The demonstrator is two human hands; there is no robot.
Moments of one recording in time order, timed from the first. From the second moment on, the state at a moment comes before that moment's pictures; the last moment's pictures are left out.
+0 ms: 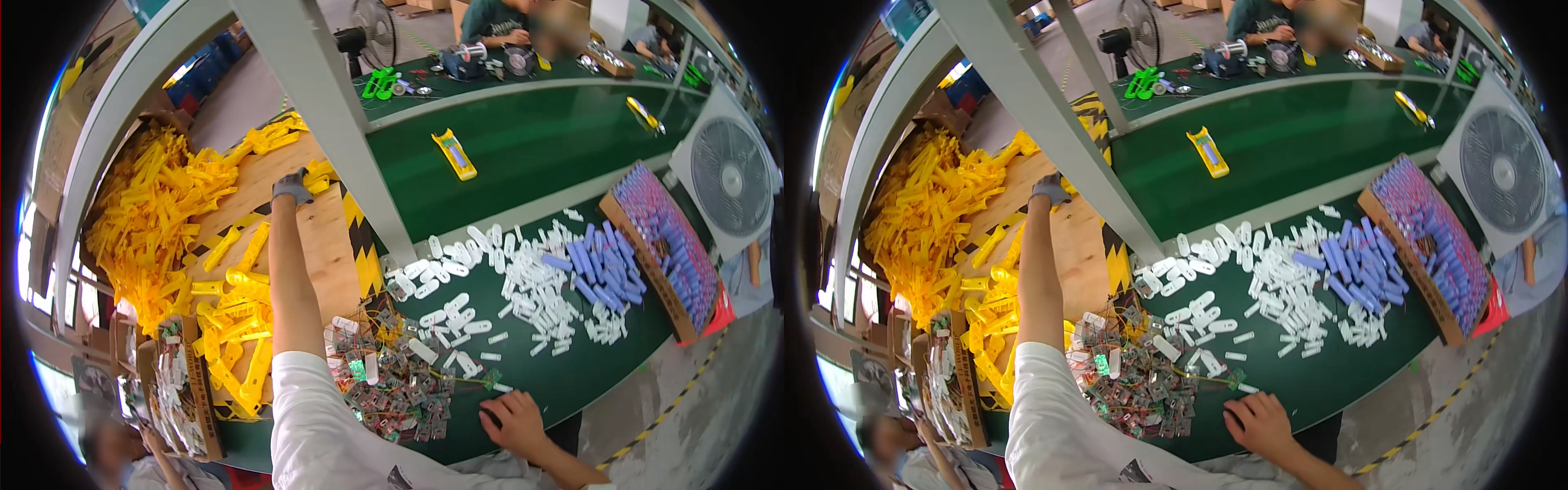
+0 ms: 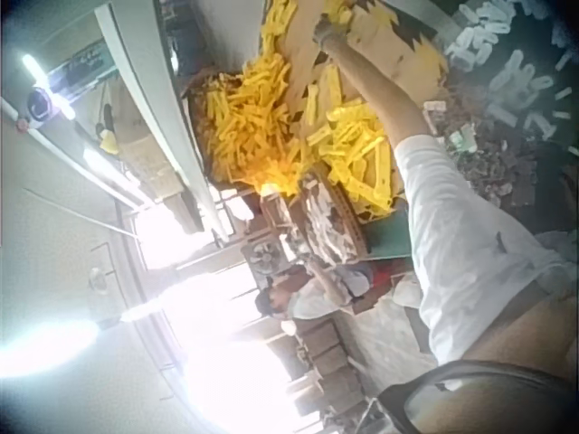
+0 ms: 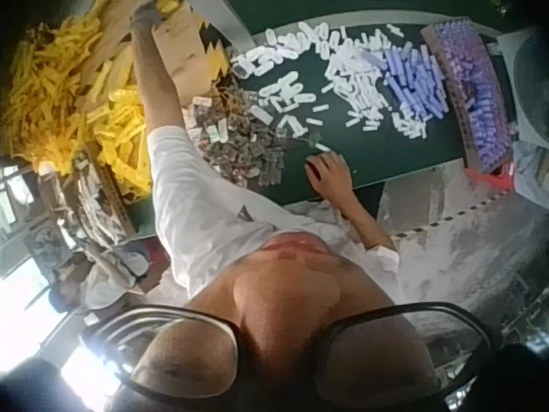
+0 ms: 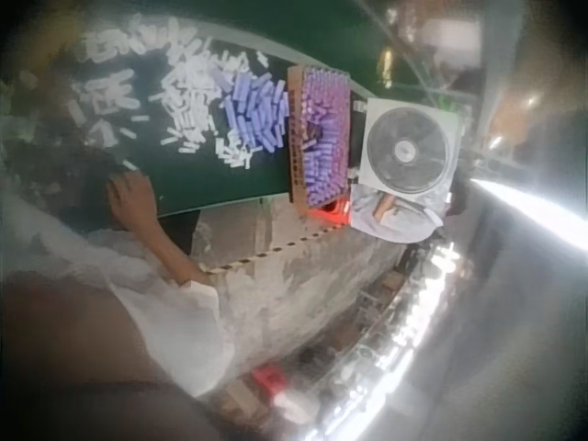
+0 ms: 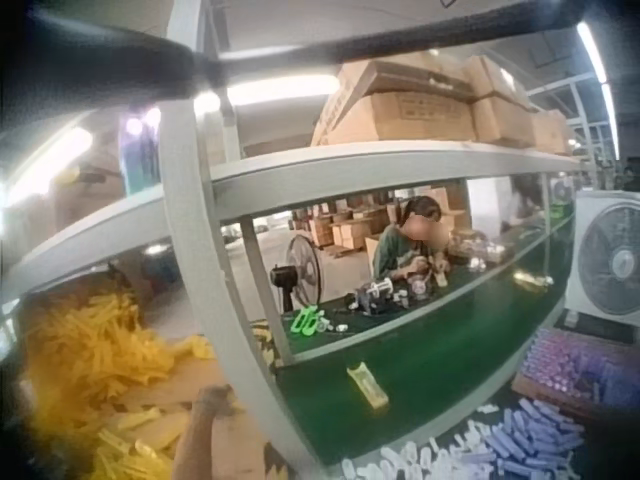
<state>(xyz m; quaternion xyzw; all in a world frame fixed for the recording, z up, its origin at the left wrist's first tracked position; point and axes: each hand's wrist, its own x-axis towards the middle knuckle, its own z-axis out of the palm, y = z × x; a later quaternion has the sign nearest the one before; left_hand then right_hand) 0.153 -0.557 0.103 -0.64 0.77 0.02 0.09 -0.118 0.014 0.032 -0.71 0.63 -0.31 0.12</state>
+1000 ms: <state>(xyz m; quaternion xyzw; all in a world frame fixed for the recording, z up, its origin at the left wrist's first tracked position) 0.155 -0.267 0.170 -0.44 0.90 0.00 -0.01 -0.124 0.051 -0.026 -0.63 0.58 -0.51 -0.07</state>
